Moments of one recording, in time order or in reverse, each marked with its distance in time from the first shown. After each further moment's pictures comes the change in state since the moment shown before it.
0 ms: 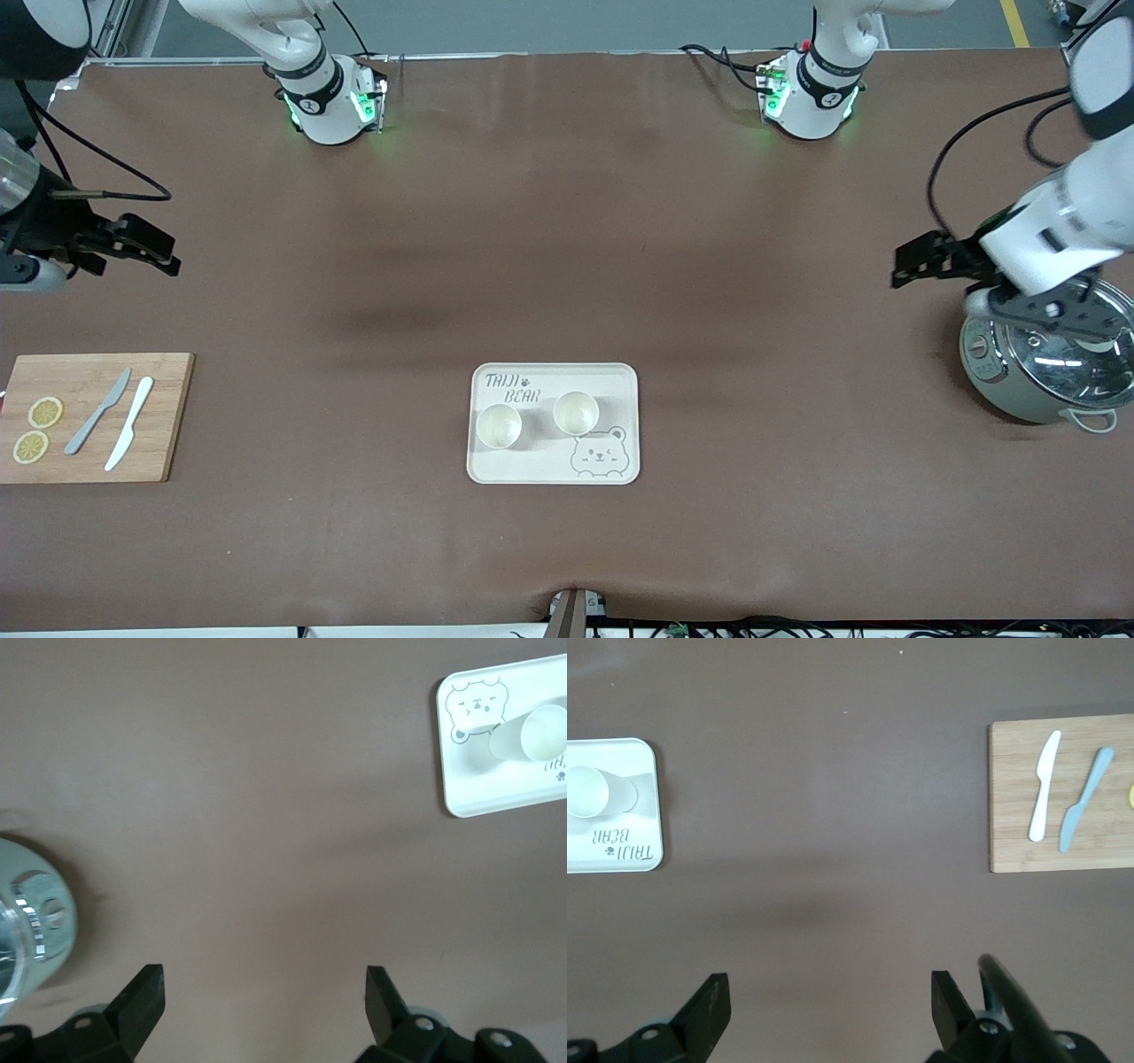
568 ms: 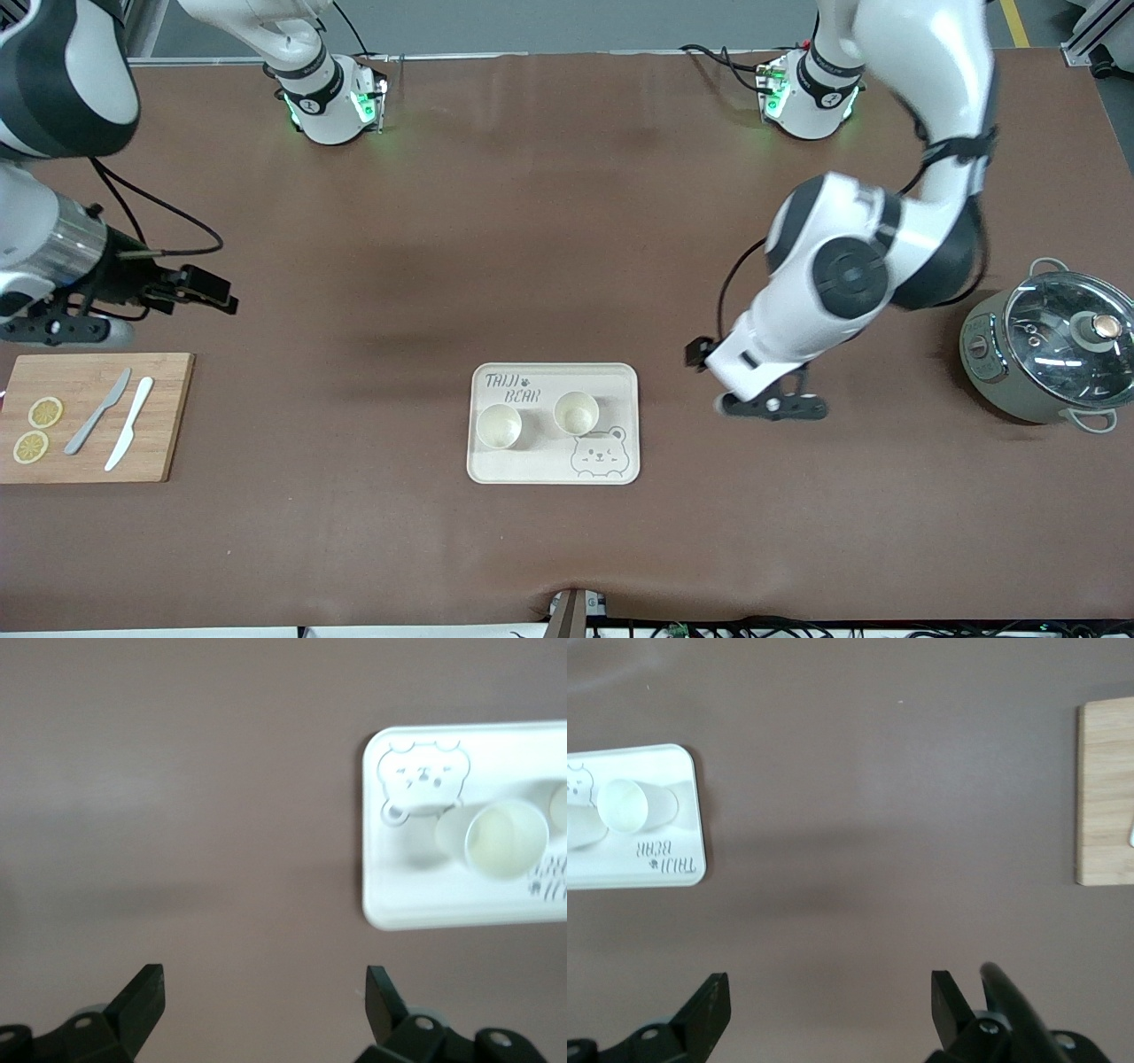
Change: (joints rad) left arm -0.268 0.408 -0.002 0.172 0.013 0.285 -0.392; right arm 0.037 0.126 0.001 0.000 0.107 0.104 0.046
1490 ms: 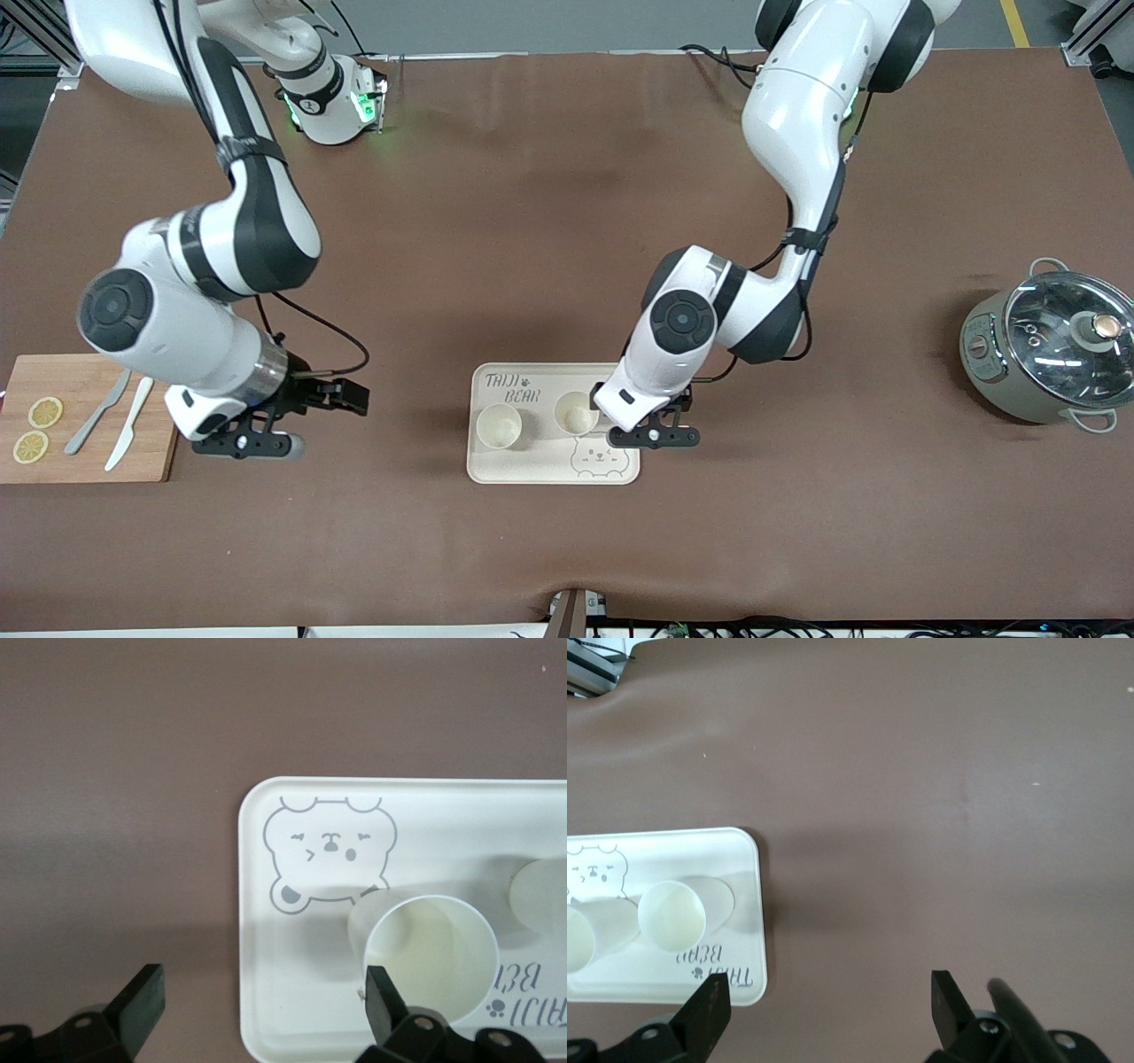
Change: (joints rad) left arm -0.154 0.291 0.050 0.179 0.000 0.244 -0.160; right arm 0.170 0.423 0.002 0.320 0.002 0.194 0.150
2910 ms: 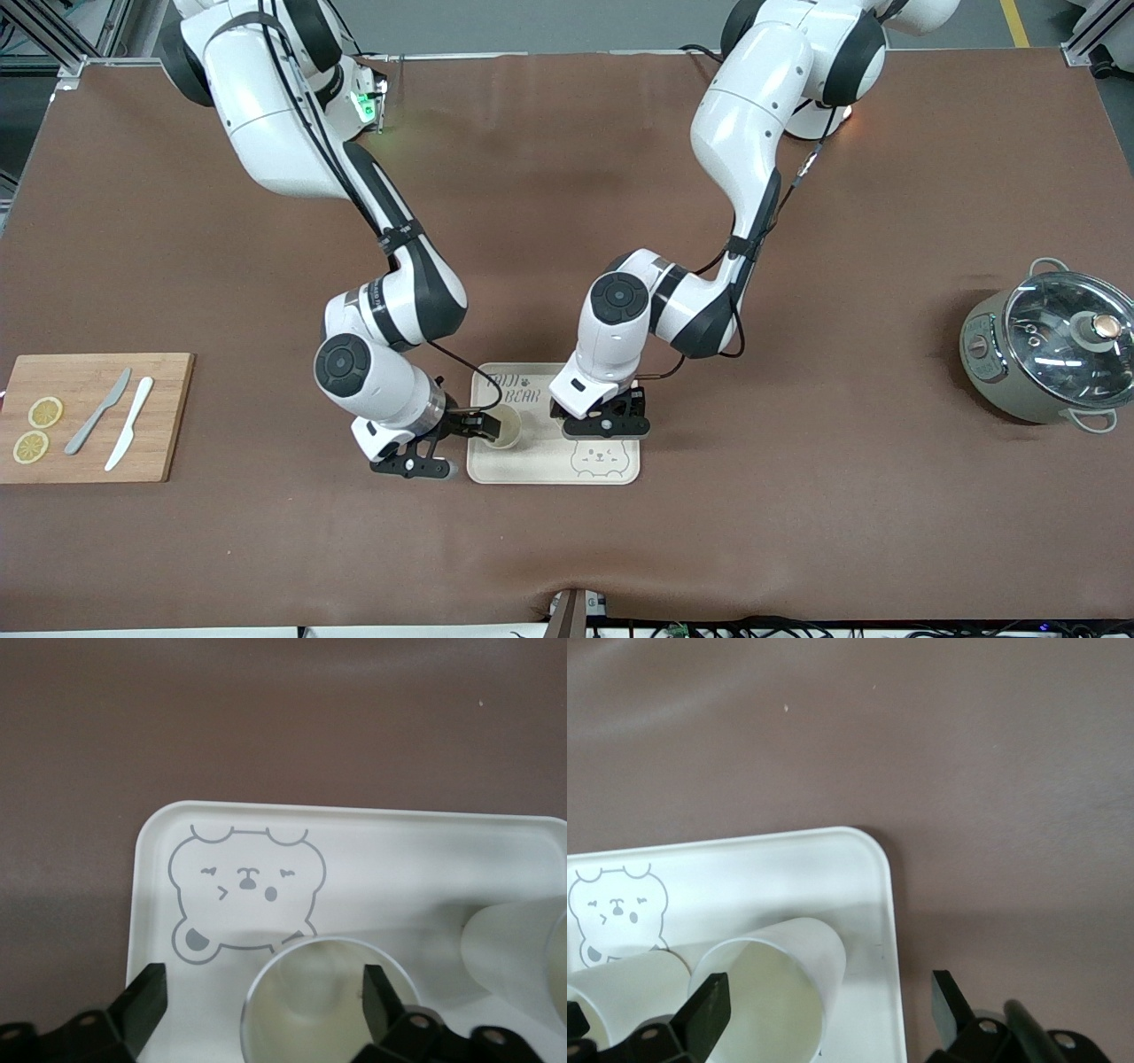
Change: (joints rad) left arm -0.128 0.116 0.095 0.045 0.000 0.199 -0.135; right arm 0.162 0.306 0.024 0.101 0.067 0.276 0.155
